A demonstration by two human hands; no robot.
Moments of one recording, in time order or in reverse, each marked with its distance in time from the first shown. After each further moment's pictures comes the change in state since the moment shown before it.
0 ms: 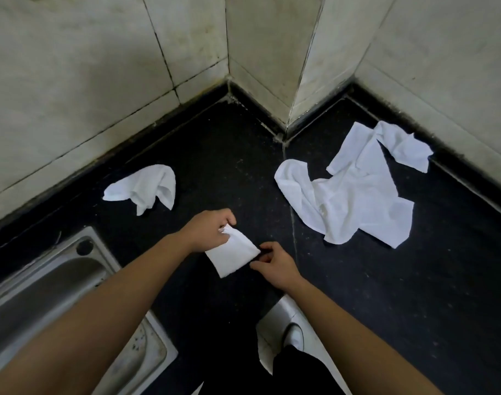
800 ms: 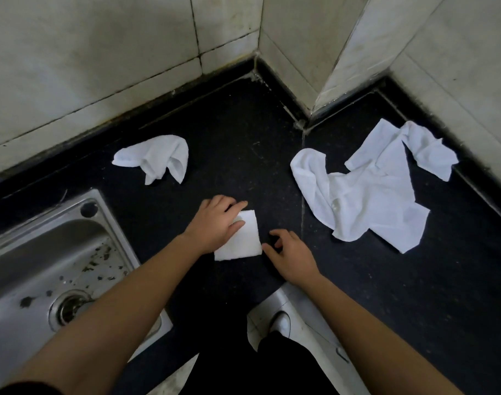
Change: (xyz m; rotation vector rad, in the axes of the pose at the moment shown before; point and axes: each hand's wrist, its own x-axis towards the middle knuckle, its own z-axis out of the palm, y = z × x) left_hand -0.017 -0.020 0.050 0.379 0.327 0.130; right_hand -0.001 0.010 -0.017 -0.521 0.114 -0.339
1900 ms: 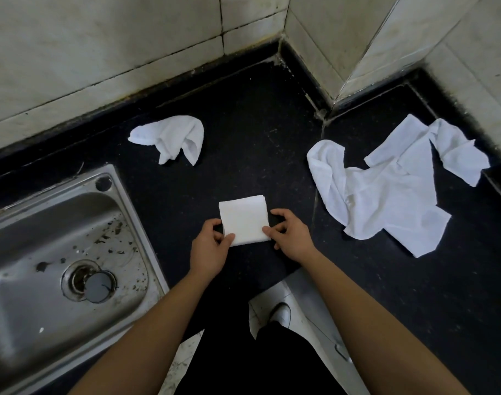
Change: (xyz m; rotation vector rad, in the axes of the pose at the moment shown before) left_hand -0.065 0.046 0.046 -0.829 0.233 -0.916; right_hand 0.033 -0.005 0.007 0.428 -0.149 0.093
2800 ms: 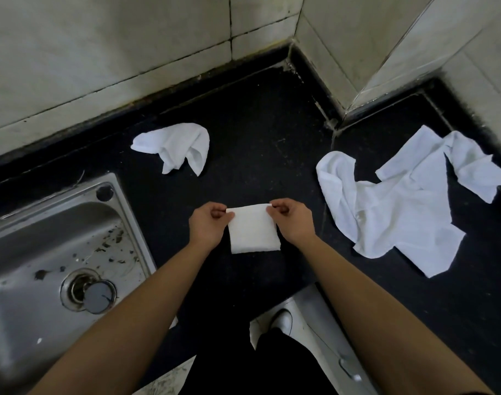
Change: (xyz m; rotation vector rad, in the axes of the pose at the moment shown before) left_hand 0.077 0.027 -0.017 -0.109 0.042 -0.040; right_hand 0.056 -0.041 -0.004 -0.109 0.156 -0.023
